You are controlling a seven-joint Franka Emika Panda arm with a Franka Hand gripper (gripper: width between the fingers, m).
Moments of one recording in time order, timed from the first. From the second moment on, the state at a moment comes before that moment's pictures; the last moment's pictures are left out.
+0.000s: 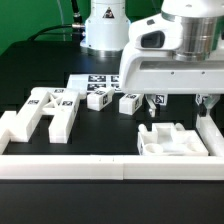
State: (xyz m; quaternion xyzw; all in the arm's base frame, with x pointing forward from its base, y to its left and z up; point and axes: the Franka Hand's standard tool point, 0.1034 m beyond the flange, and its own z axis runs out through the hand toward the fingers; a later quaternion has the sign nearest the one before) arm 0.632 0.074 0.068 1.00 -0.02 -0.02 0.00
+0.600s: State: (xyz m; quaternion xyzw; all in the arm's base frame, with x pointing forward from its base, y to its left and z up) arm 0.599 0.032 0.062 1.00 -0.03 -0.03 0.00
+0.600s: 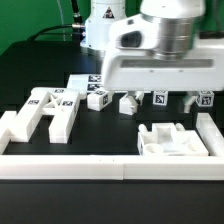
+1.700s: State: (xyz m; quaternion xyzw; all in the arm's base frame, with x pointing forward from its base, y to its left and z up) arm 0.516 -0.002 0.033 0.95 -0.30 -0.07 0.00
